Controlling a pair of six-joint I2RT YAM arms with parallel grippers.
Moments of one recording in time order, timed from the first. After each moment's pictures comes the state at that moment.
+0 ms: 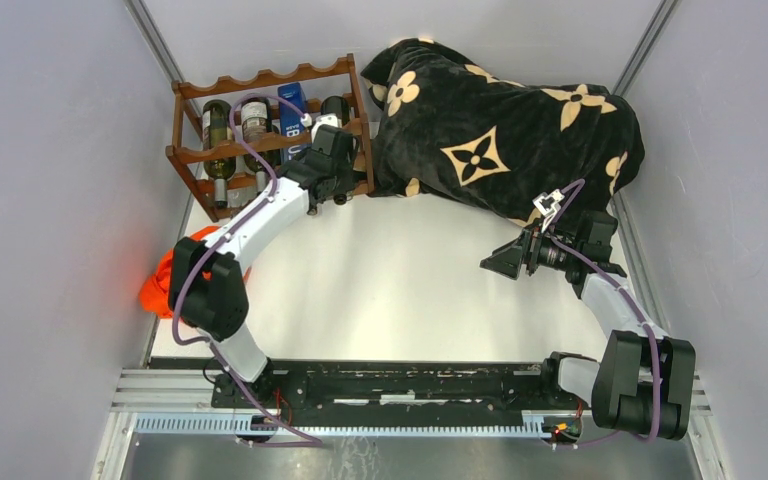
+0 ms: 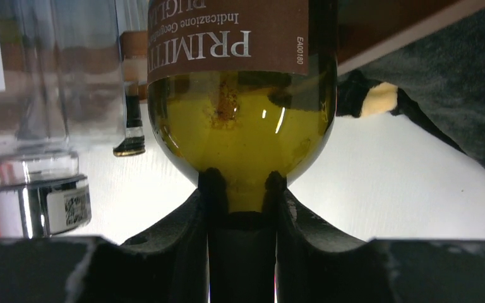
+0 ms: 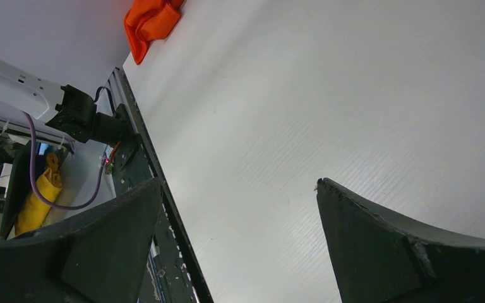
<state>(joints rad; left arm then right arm) -0.46 1.68 1.42 -0.49 -0.33 -0.49 -0.18 1.17 0.53 -0.05 -1.22 0.07</state>
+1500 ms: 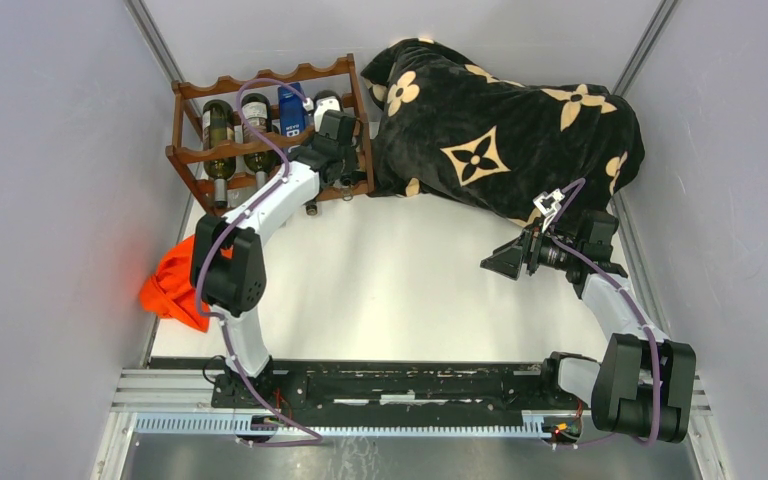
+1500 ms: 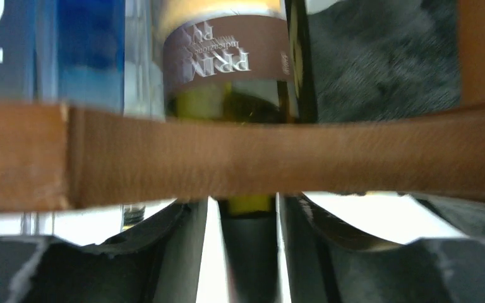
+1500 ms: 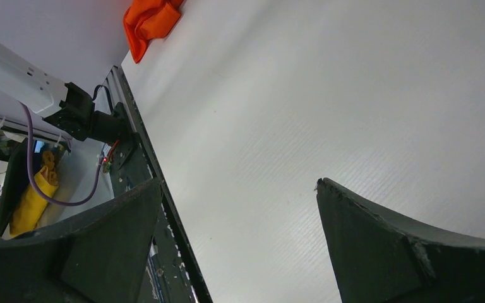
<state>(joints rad) -0.42 1.87 1.58 -0.42 -0.42 -0.47 -0.18 1.15 0.54 -0.07 -1.22 0.05</state>
